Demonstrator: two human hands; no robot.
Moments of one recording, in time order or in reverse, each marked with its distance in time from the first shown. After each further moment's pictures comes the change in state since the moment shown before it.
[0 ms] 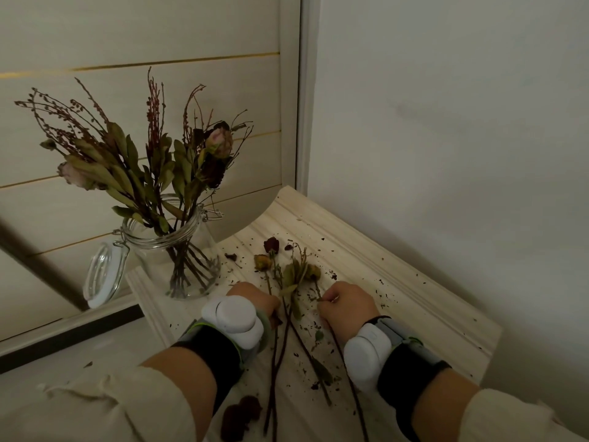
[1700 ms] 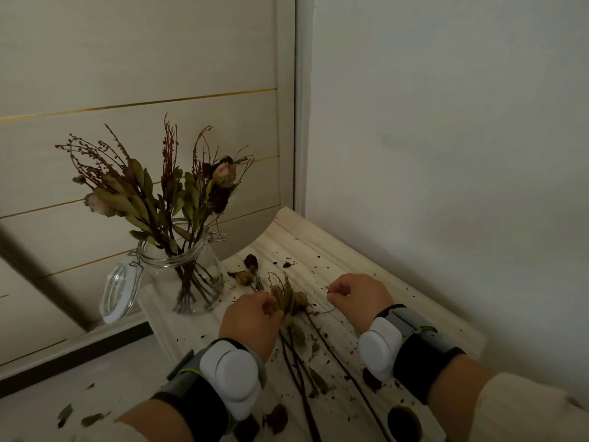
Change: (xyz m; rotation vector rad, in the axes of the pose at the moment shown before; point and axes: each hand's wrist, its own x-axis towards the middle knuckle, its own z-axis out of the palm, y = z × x) left_hand -0.064 0.004 -0.012 0.441 0.263 0.499; right_hand -0.007 0.000 -0.048 -0.046 0.059 -0.142
